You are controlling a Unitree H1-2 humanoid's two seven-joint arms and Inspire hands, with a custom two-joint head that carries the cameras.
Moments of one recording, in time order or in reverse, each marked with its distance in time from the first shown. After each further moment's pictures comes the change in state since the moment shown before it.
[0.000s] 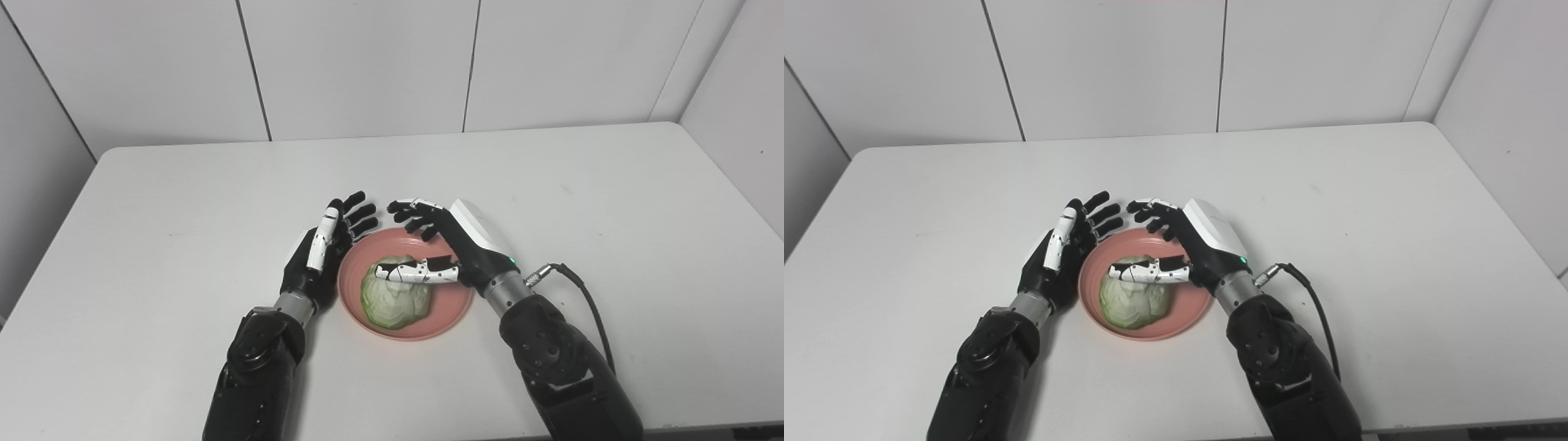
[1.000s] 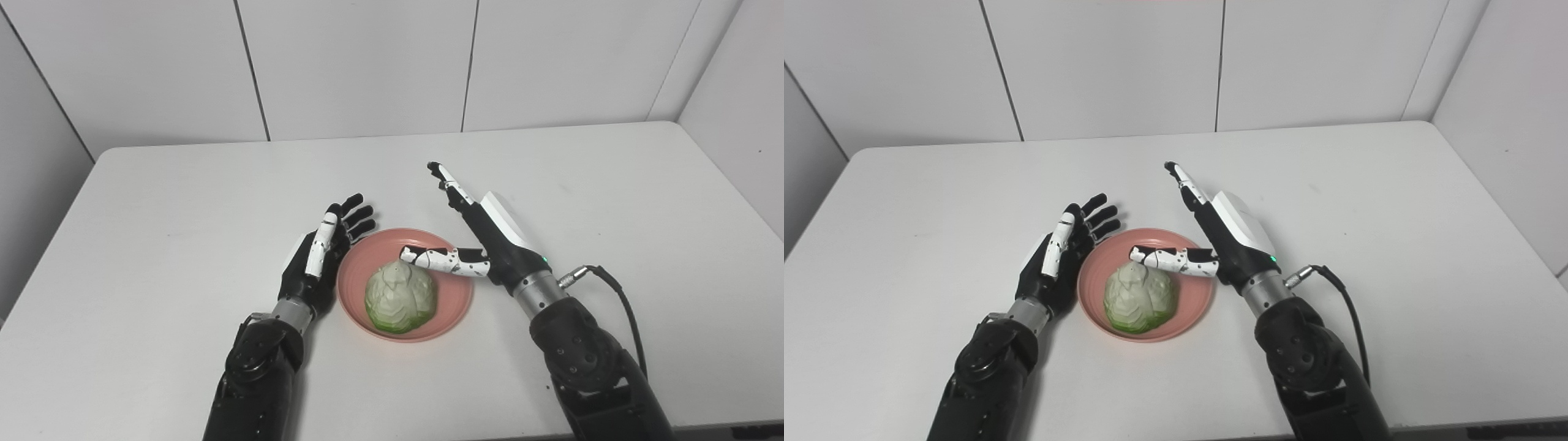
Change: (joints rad) left arm 0.054 0.003 0.005 -0.038 0.036 -0.063 0.000; right arm 0.070 -0.039 -0.077 -0.102 0.055 -0.016 -0.020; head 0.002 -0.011
